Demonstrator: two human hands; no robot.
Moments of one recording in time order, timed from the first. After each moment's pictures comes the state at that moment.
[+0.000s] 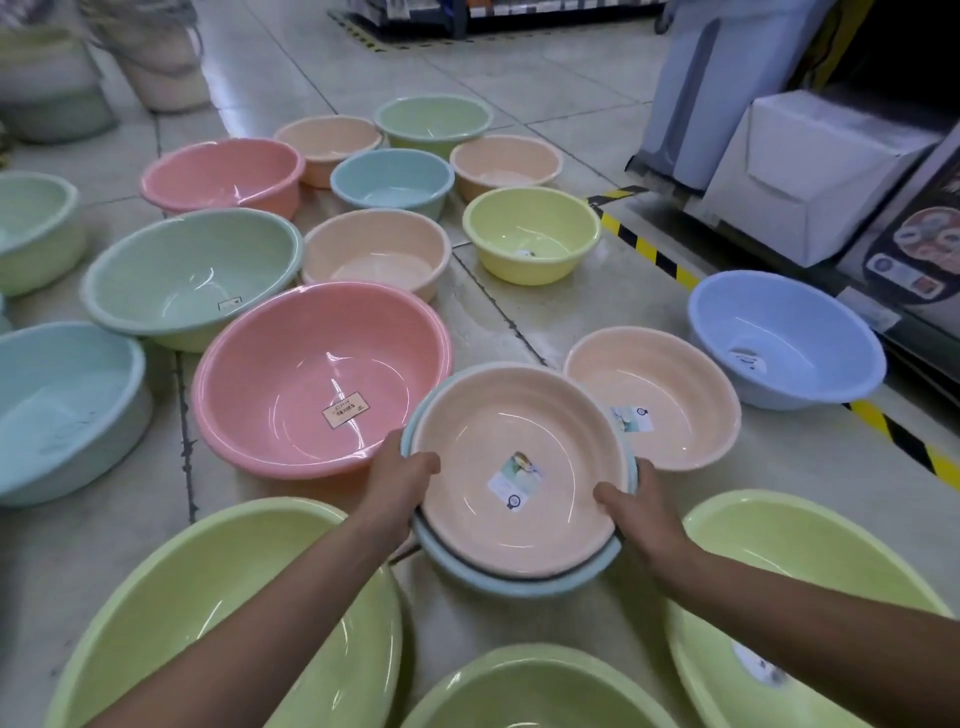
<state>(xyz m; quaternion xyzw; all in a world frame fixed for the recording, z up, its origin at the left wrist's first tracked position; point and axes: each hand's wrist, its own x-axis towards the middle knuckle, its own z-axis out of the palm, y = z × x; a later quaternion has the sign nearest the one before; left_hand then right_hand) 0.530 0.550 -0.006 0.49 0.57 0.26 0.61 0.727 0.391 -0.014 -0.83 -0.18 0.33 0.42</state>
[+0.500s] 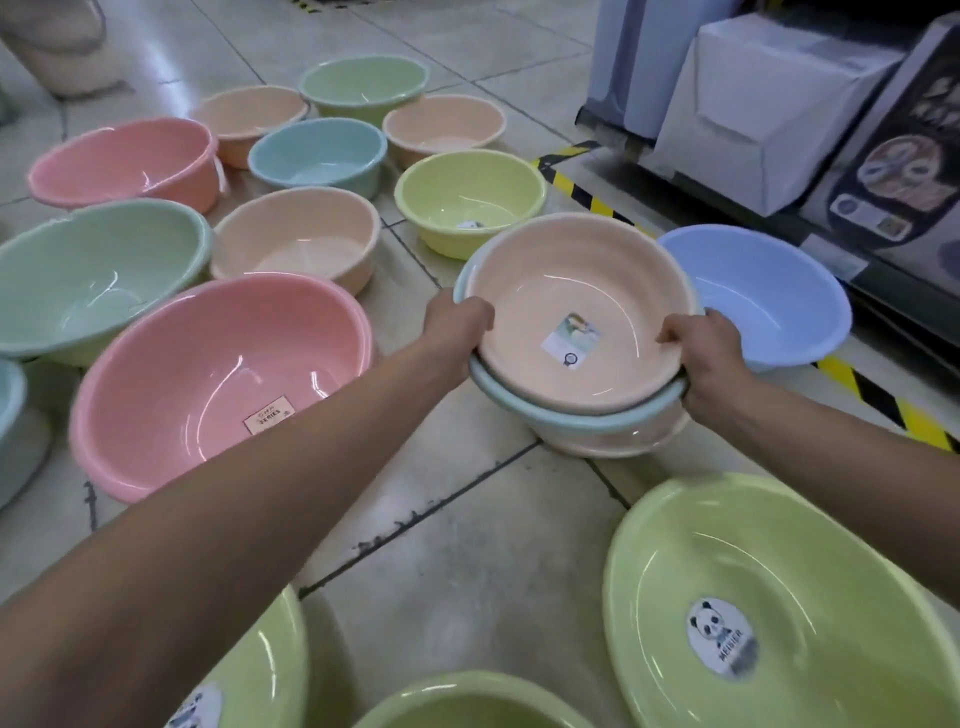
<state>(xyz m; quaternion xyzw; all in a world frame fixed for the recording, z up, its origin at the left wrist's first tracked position) 0.731 0.593 0.047 0.54 0.50 0.25 0.63 0.902 0.436 0.036 -0.74 -0.05 0.25 0.63</state>
